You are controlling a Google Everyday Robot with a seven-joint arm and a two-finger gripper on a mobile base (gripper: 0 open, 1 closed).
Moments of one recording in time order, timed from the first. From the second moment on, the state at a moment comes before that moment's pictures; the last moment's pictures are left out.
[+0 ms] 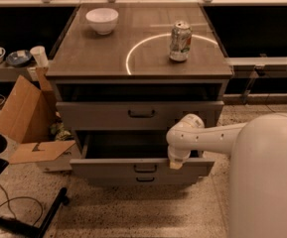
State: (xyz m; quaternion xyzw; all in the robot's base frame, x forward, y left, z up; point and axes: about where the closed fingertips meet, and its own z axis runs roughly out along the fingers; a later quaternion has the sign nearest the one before) arm 0.609 -0.155 0.430 -0.64 0.76 -0.06 0.07
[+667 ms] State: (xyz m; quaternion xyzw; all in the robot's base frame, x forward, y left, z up) arm 0.600 -0.156 0.430 -0.63 0.77 -0.06 0.07
